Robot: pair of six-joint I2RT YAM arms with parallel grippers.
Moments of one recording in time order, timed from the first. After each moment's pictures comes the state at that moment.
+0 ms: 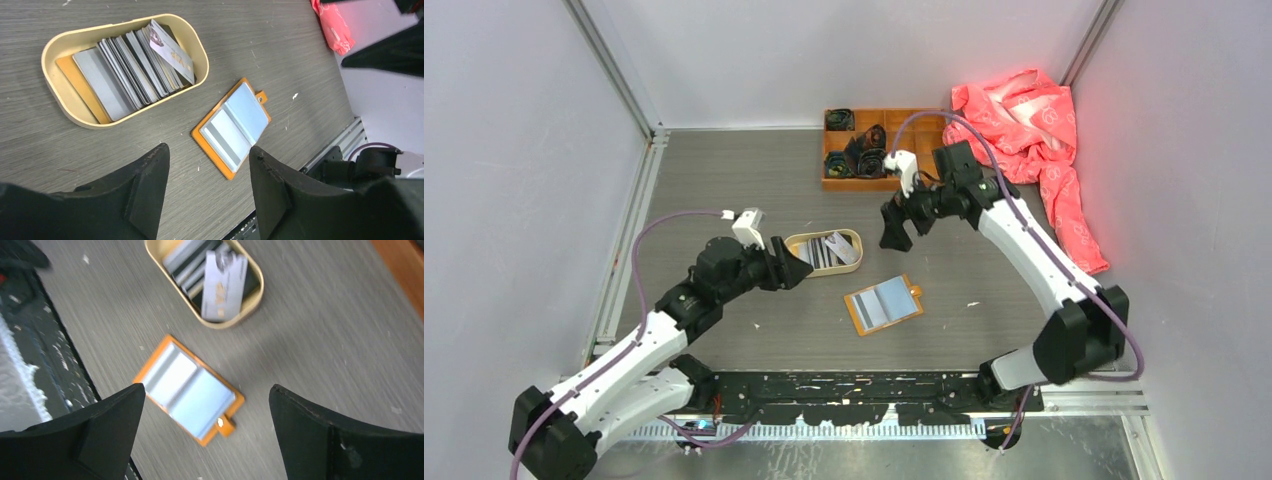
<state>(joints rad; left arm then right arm) -0.62 0.82 0.55 -0.11 0.11 -0.63 0.37 1.38 1.24 -0.76 -0.58 -0.39</state>
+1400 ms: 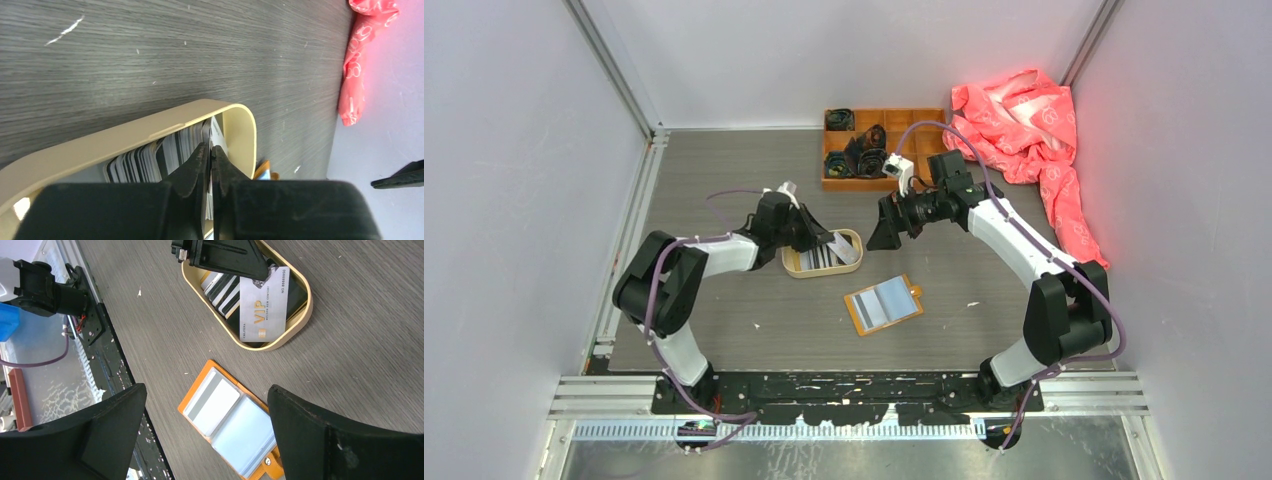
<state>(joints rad) -0.47 1.74 0.85 0.29 0.26 -0.91 0.33 1.53 1.19 -0.55 -0.83 -0.12</state>
